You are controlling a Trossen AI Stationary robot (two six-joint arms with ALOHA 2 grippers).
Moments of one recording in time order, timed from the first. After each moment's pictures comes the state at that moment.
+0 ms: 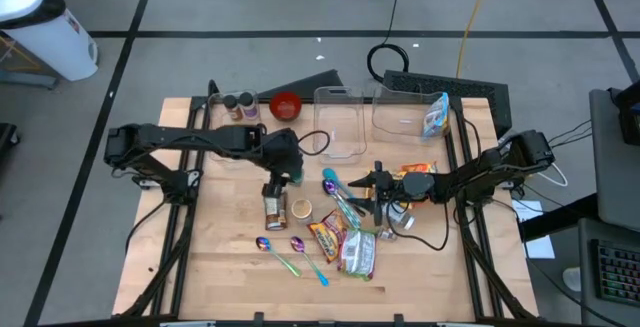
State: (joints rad) left arm 0.12 1.49 1.17 -0.72 0.08 0.39; right arm 0.14 1.50 0.35 1.04 0.19 0.22
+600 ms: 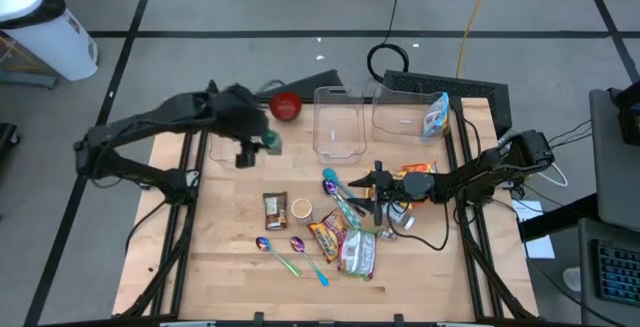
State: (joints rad) left arm 0.33 1.22 1.30 -0.98 0.07 0.36; right arm 0.14 1.50 0.35 1.05 0.19 0.22
